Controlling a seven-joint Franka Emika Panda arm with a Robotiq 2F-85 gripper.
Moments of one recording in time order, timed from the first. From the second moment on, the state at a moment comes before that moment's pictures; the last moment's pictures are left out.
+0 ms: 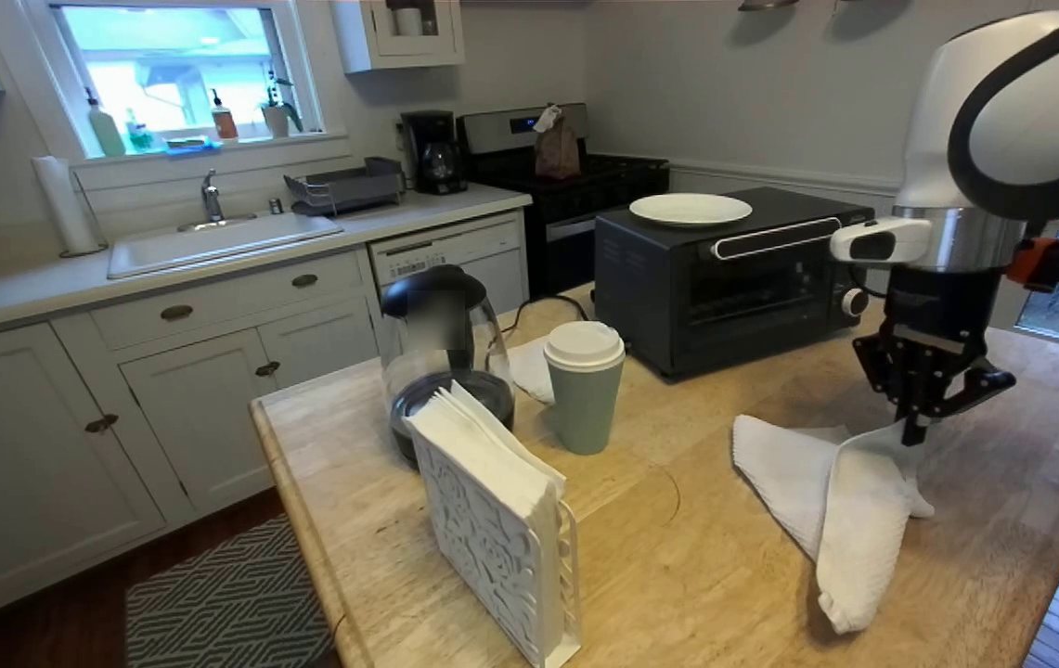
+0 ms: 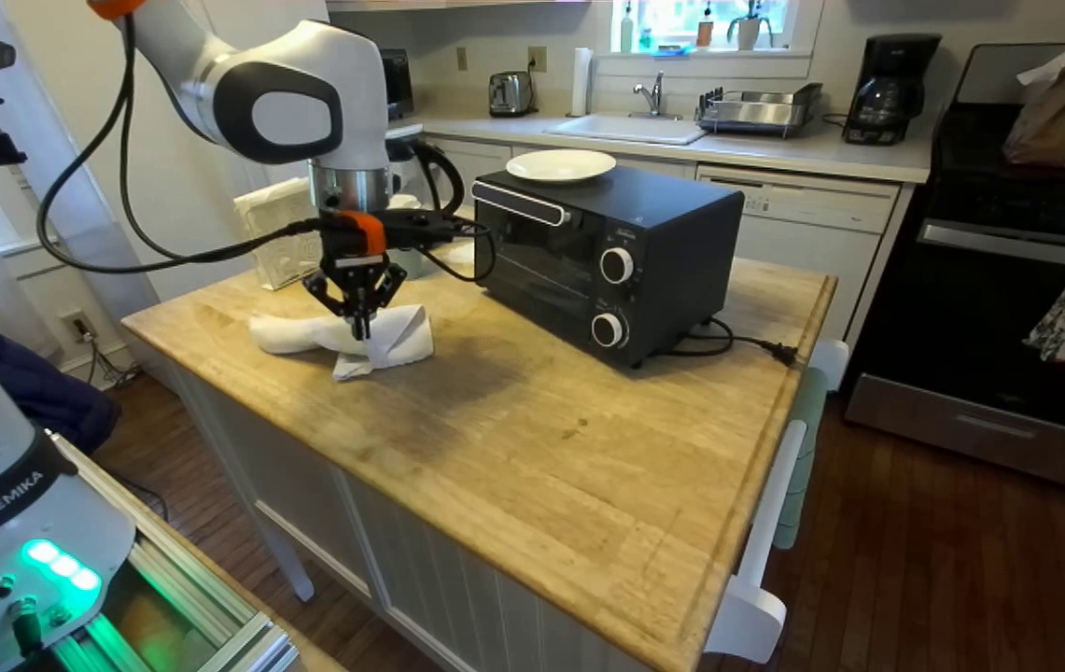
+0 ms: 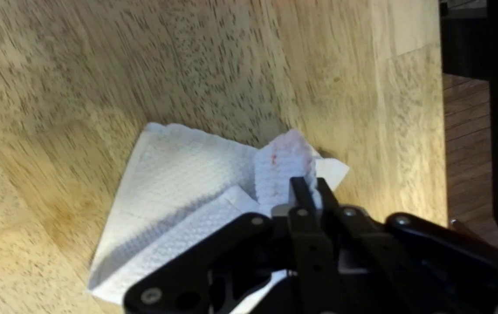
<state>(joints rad) -0.05 -0.07 -0.12 -2.68 0.09 2.48 -1.46</state>
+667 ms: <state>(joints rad) 0.05 -0.50 -0.14 -2.75 0.20 2.01 -1.84</state>
